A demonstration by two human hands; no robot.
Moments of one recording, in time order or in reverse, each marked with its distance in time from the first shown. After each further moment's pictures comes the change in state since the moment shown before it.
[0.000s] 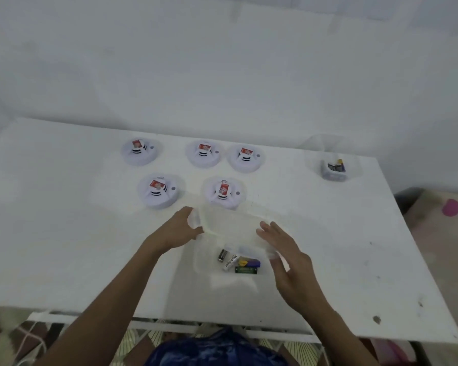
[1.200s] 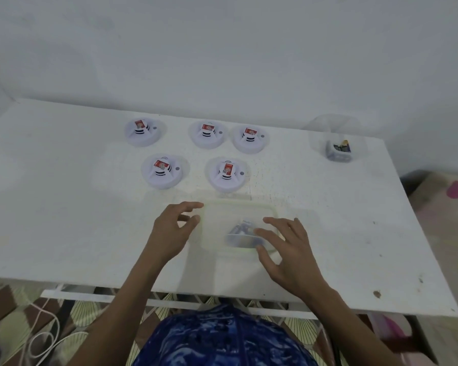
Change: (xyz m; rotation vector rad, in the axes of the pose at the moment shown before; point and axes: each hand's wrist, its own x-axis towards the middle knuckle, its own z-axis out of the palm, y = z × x) left_hand -0.054 -0.024 0.026 -0.033 0.400 -0.045; right_hand -0.016 0.017 0.017 -0.431 -0.051 -0.071
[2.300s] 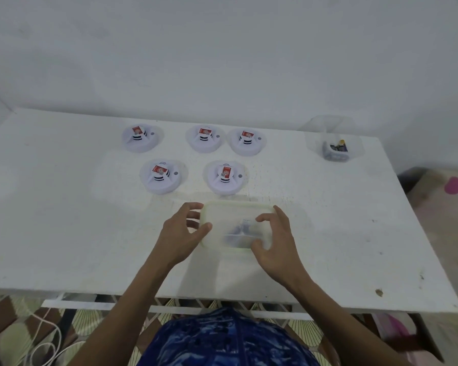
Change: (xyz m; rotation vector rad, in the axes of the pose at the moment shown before) left_hand -0.001 0.014 0.007 0.043 -0.050 0.002; right_hand 0.022 -0.027 0.005 0.443 -0.054 0.394
